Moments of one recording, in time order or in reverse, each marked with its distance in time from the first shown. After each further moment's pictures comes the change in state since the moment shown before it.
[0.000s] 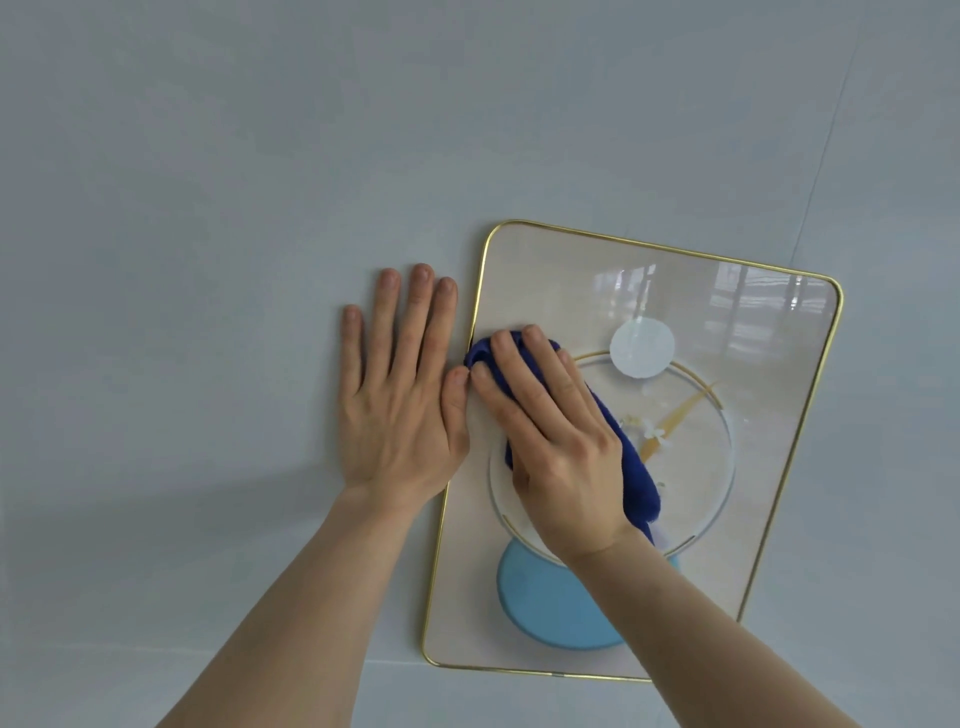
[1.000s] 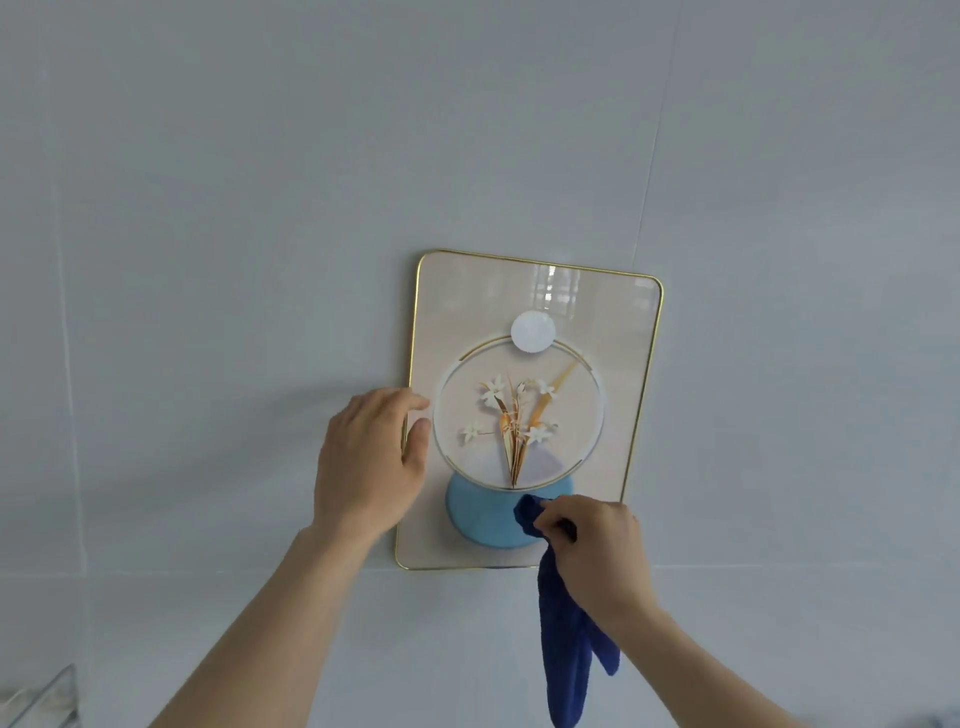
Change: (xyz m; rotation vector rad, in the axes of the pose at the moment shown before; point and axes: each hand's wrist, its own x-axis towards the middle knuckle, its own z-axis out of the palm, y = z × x) left_hand -0.041 0.036 -0.129 -0.455 -0.452 -0.210; right_hand -0.090 -0.035 -0.158 0.112 -0.590 0.888
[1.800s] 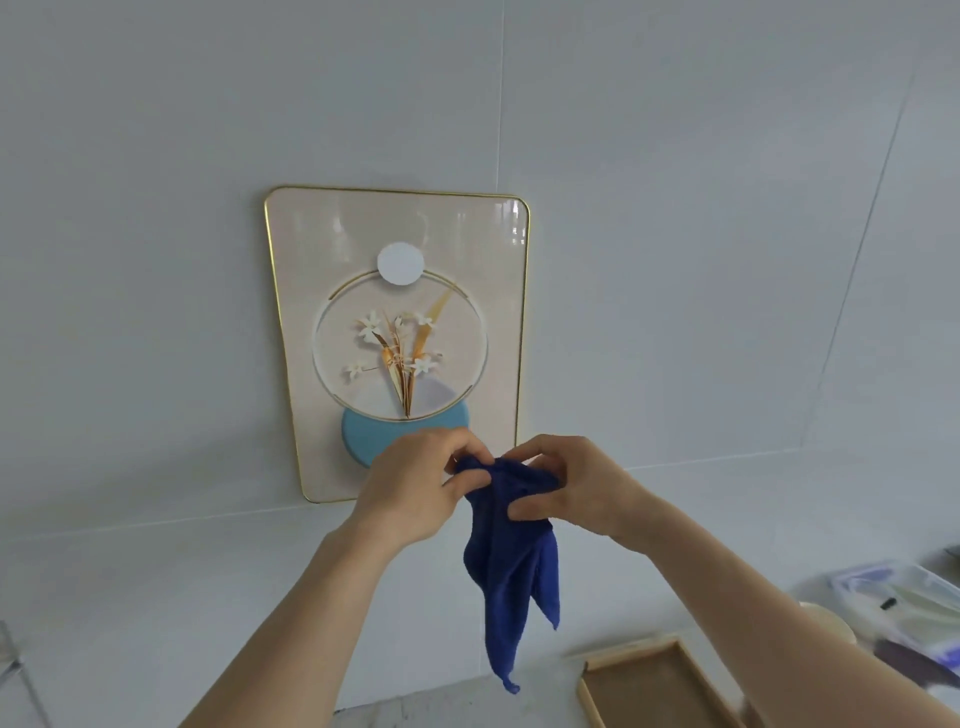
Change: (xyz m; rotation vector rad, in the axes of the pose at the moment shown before) left_hand -0.073 0.120 0.079 -0.172 -0.557 0.075; right_hand -0.025 0.090 -0.103 0.500 -0.526 0.180
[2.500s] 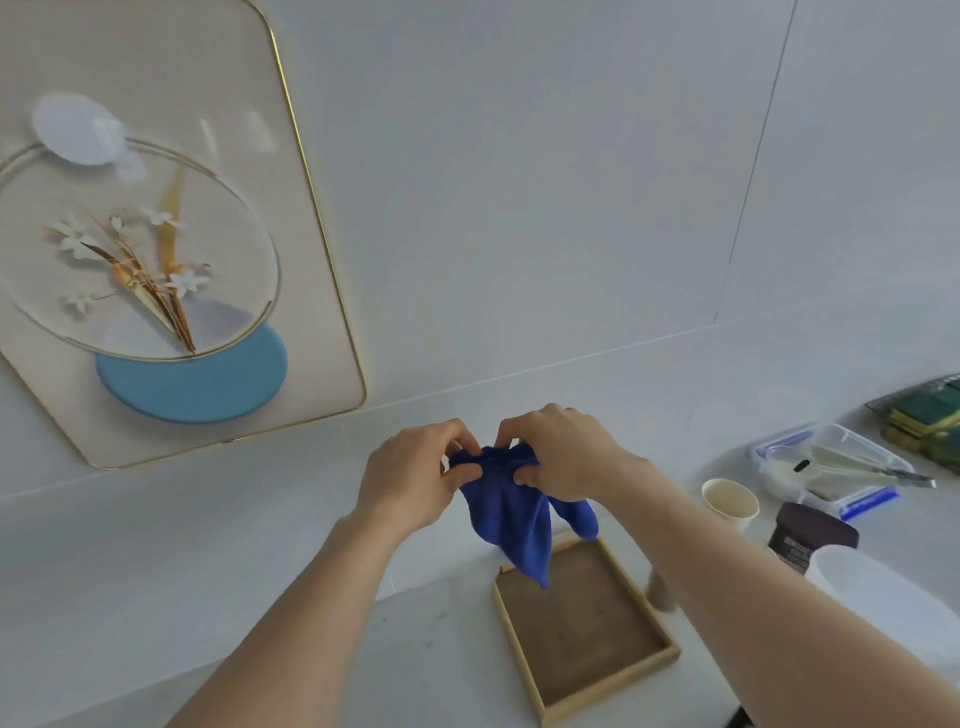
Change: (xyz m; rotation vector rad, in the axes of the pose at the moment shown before) left_hand 0.041 0.067 0.201 0.132 -0.243 -0.112; right_hand -0.012 0.171 -0.092 -0.741 -0.071 0.048
